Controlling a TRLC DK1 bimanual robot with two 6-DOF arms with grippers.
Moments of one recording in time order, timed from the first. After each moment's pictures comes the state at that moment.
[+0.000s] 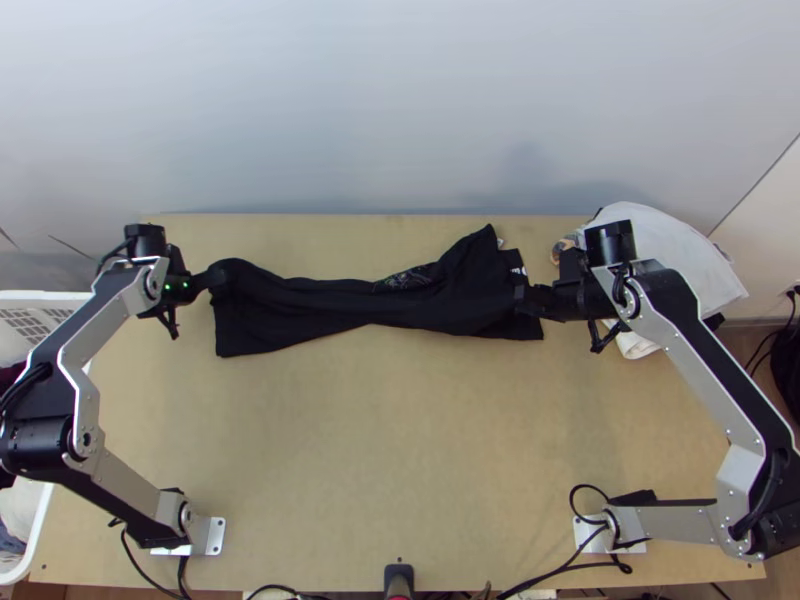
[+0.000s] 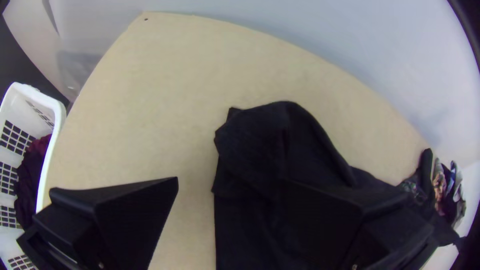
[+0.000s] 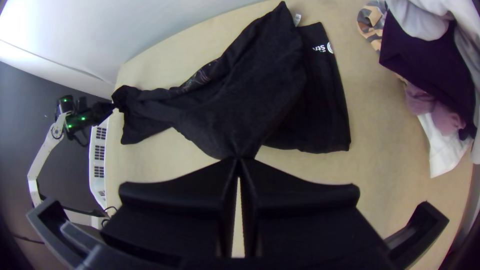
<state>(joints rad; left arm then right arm) 0.15 1.73 1.23 -0.44 0.05 -0.18 0.24 1.45 1.27 -0.81 -0.38 0.37</state>
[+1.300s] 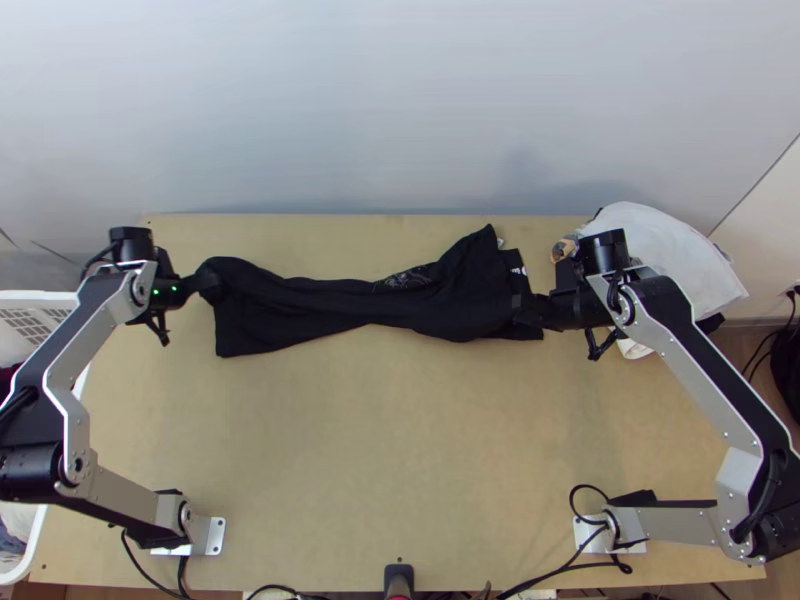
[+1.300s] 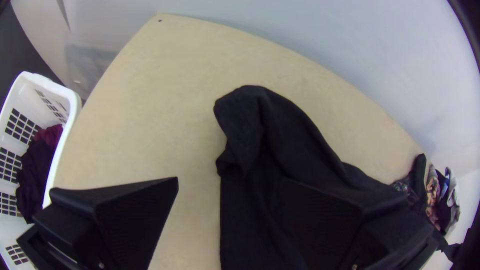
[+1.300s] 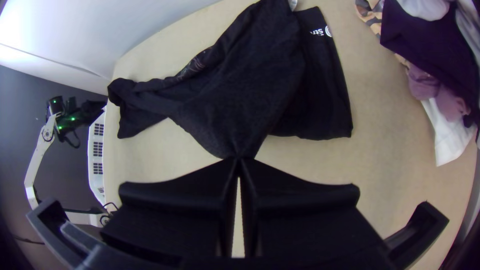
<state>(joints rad) 0.17 1.63 1.20 -0.50 0.05 -0.21 0.25 1.44 1.22 -0.81 -0.38 0.38</state>
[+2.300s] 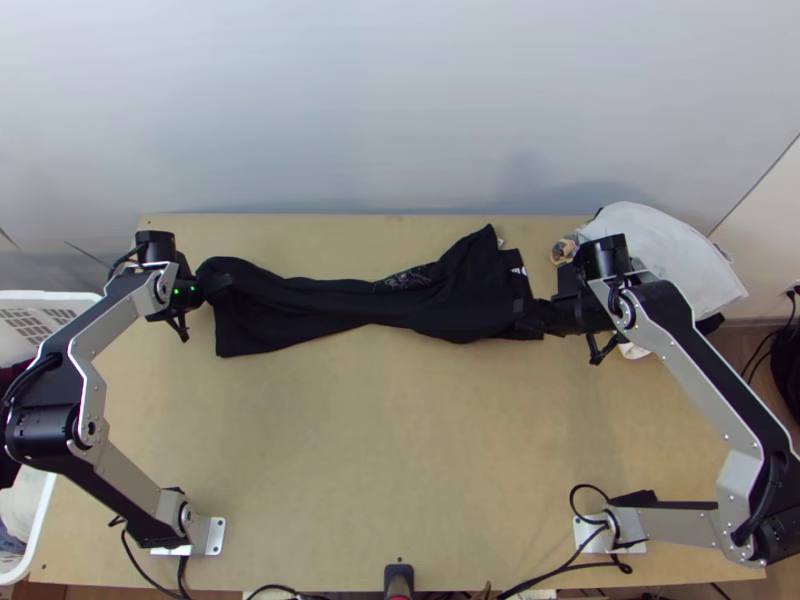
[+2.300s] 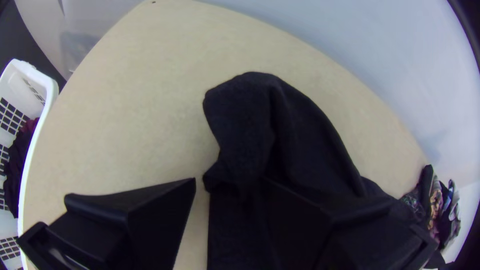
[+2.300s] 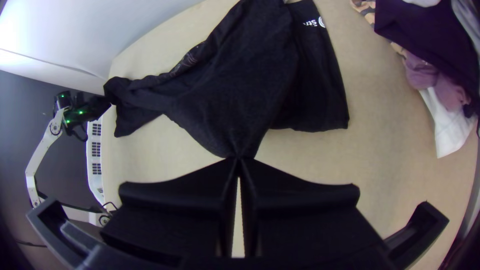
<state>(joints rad) 0.15 1.78 1.21 -0.37 0.05 -0.28 0.24 1.43 1.19 -0.81 -0.38 0.38</state>
